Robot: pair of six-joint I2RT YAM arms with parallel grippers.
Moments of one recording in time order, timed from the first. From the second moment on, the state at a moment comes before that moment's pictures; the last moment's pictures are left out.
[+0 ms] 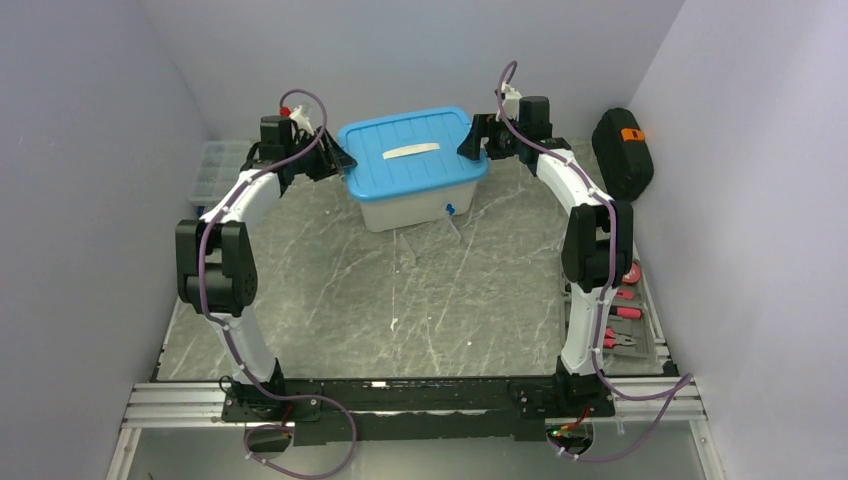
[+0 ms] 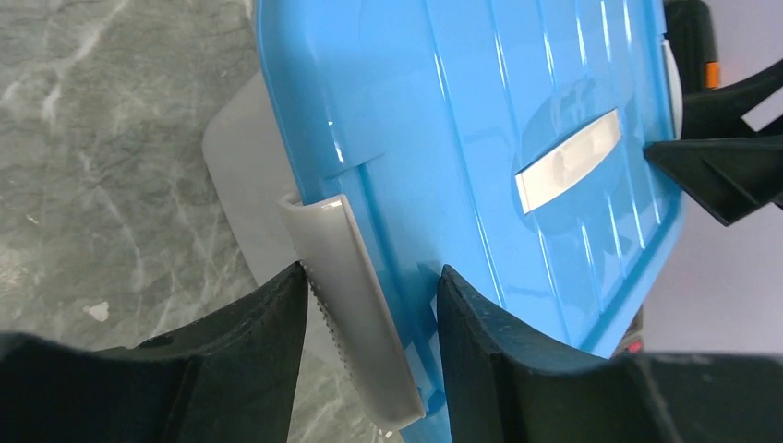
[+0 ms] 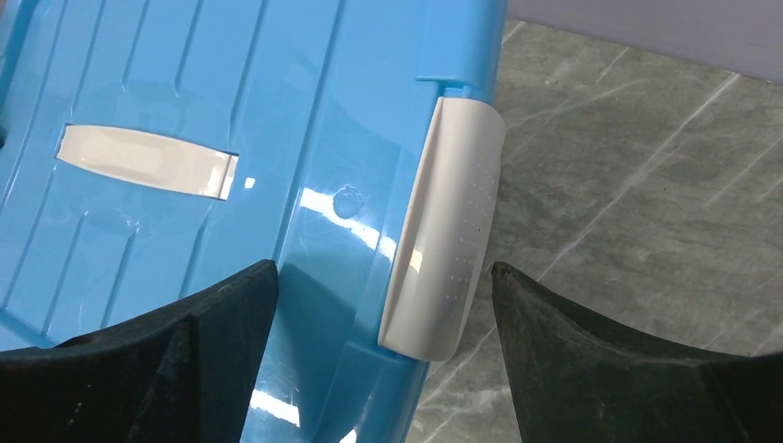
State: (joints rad) left arm -0.06 1.87 1.45 -0.11 0.55 -0.54; right arm 0.16 2.09 1.79 -0.22 -0.52 0.16
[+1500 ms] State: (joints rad) left arm -0.18 1.59 1.24 -0.18 0.24 -0.44; right arm 0.18 2.11 1.84 -0.26 -0.55 0.09
